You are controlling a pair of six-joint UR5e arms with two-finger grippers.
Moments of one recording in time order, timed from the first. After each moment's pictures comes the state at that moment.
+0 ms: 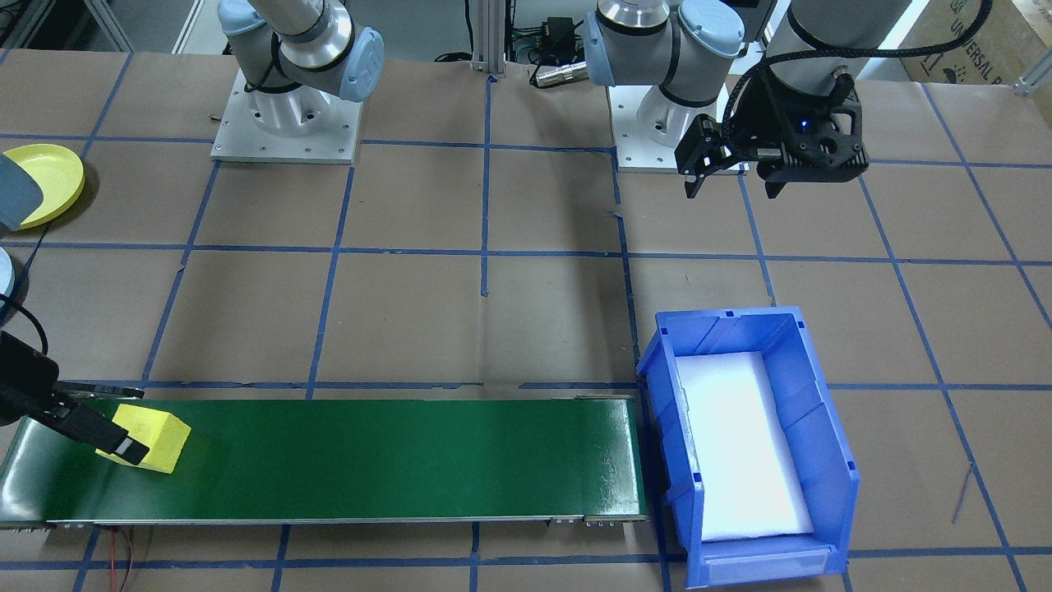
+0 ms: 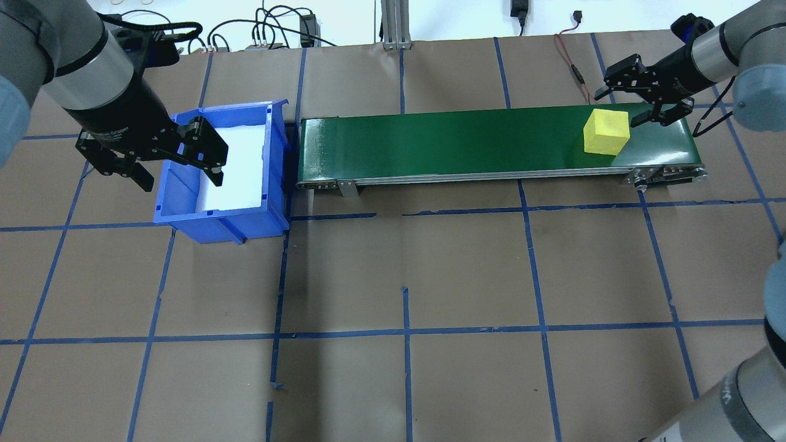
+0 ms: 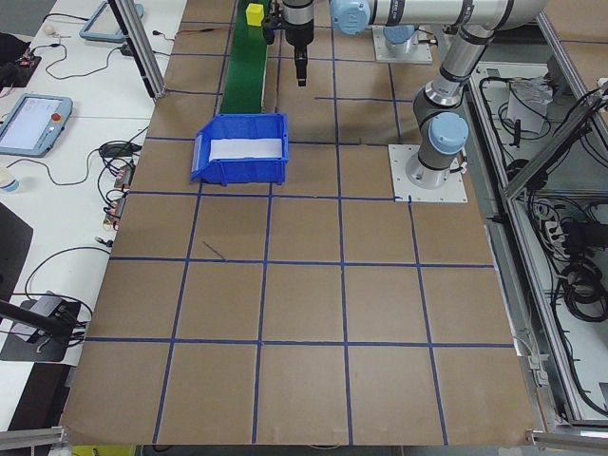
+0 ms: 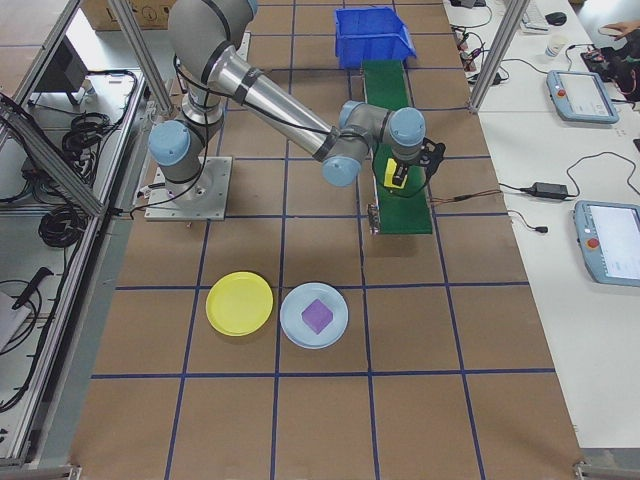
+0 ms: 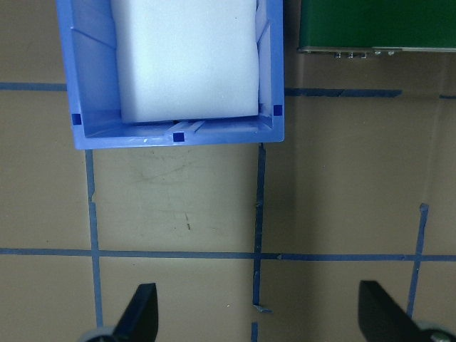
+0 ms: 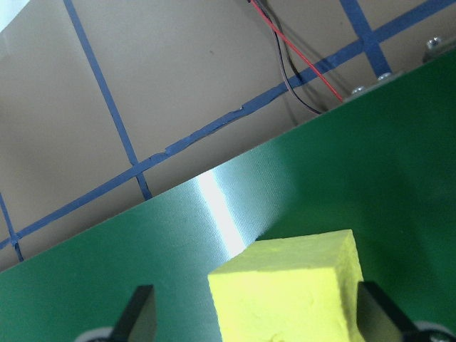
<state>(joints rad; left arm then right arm) -1.50 -1.50 -1.64 -1.64 1.57 0.04 1.15 -1.14 1.62 -2.10 -1.11 0.03</state>
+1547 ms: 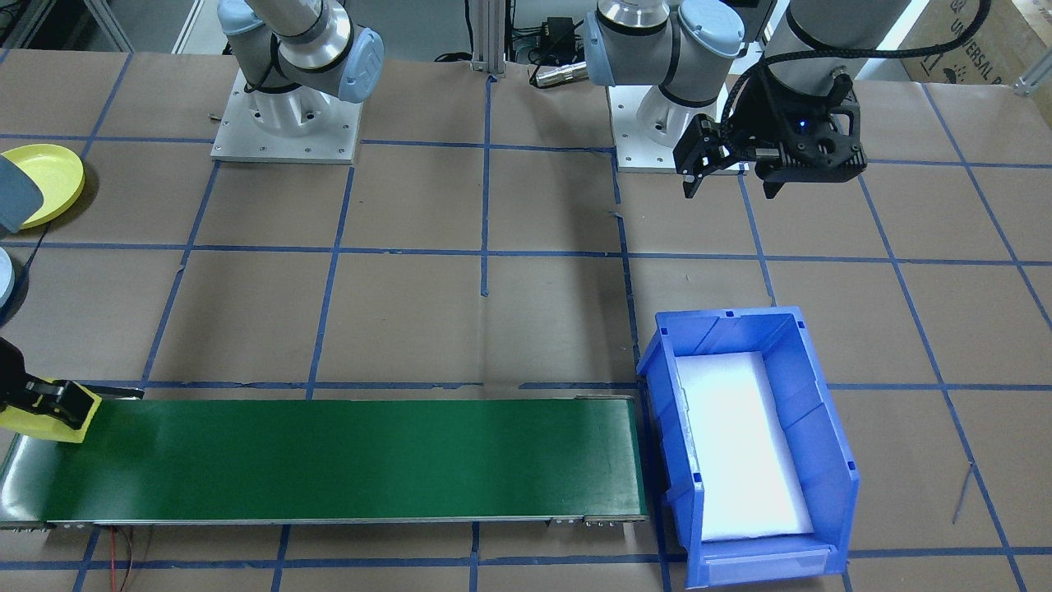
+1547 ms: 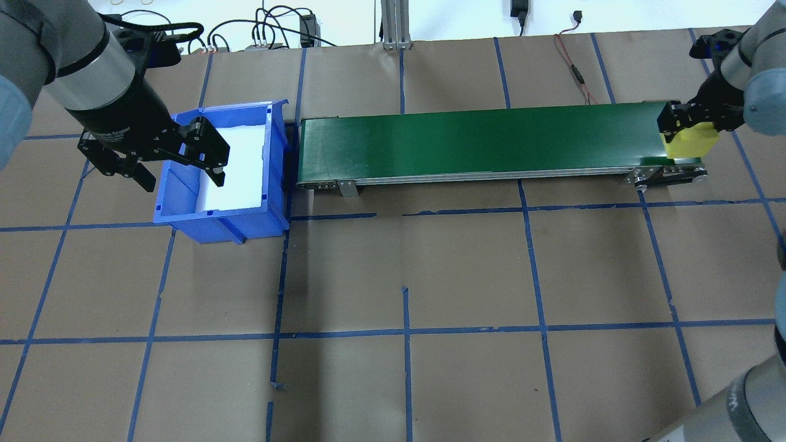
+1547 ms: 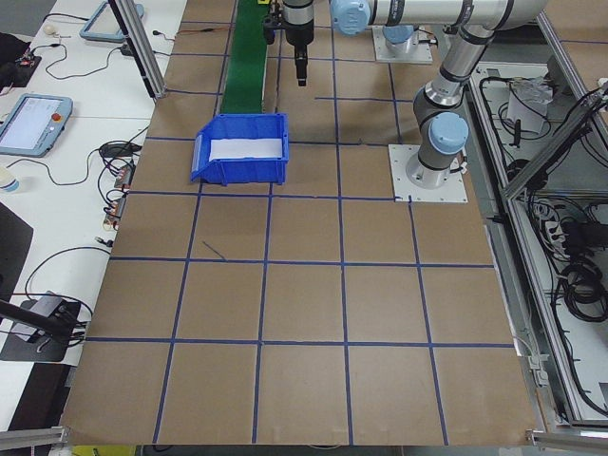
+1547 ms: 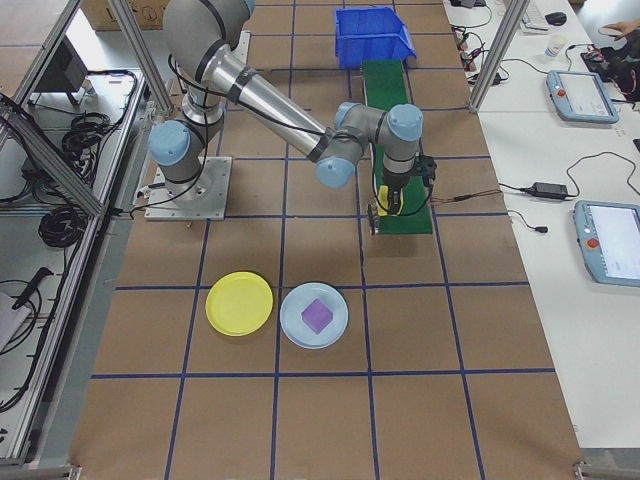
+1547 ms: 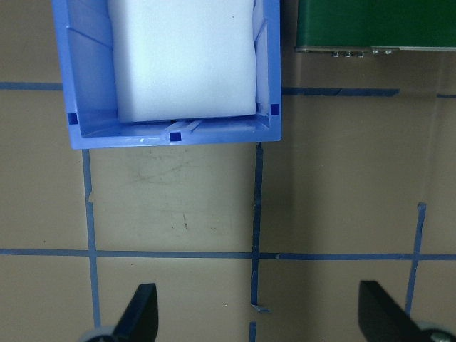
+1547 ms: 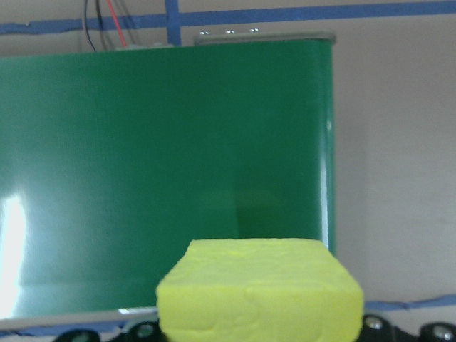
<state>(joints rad) -1.50 -1.50 -1.64 -1.64 1.56 0.04 1.11 -1.21 1.65 -2.11 -1.61 -0.45</state>
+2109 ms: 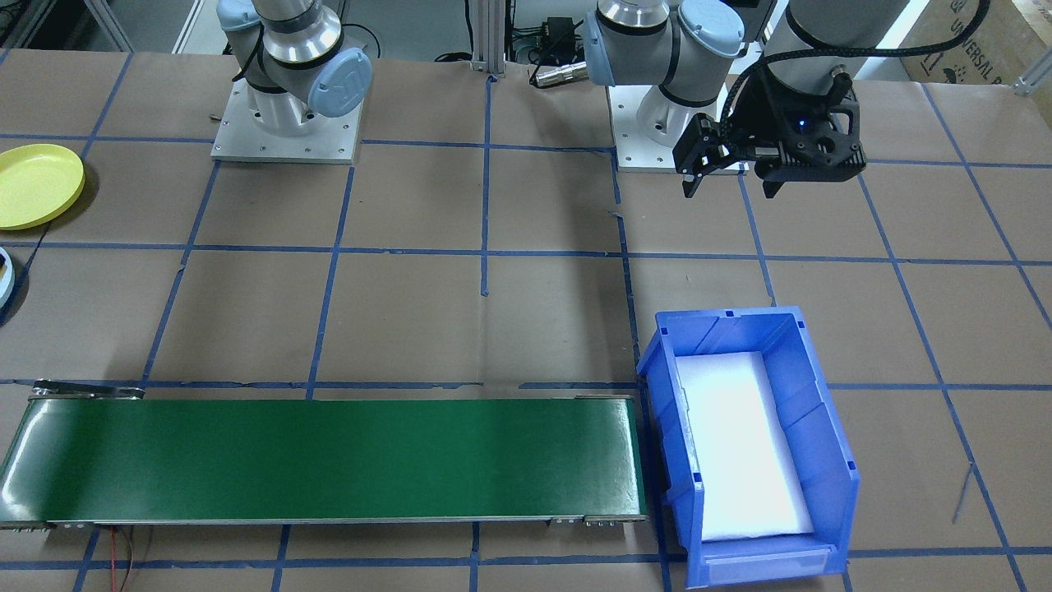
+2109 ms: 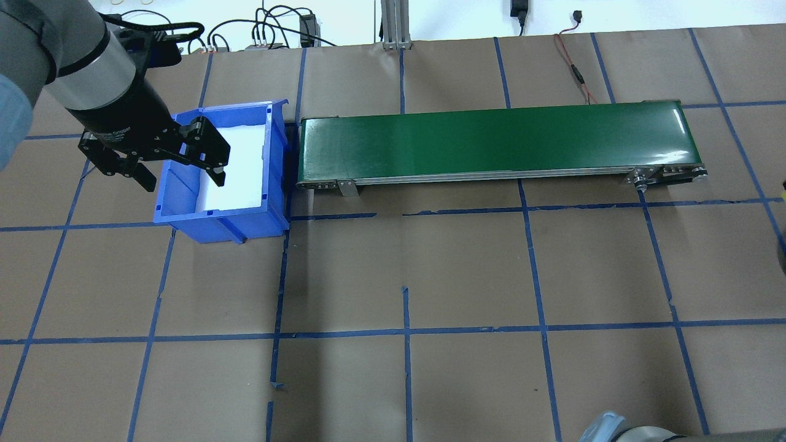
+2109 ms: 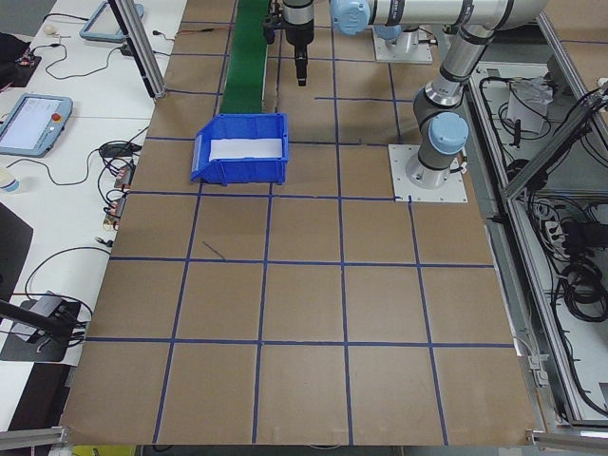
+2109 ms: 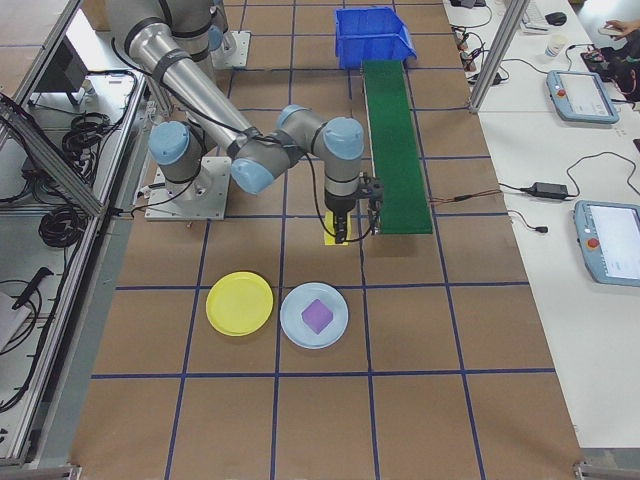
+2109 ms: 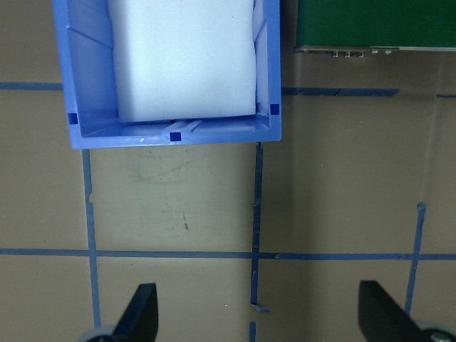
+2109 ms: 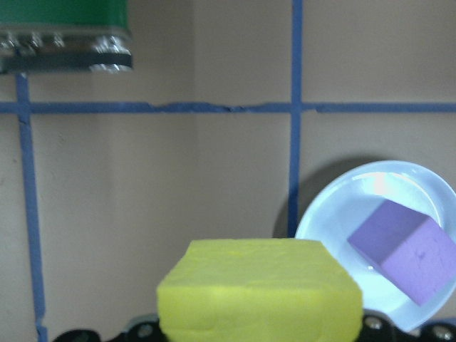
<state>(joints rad) -1.50 -1.50 -1.64 -1.64 1.56 0.04 0.77 -1.48 1.90 -2.09 -1.65 -0.79</state>
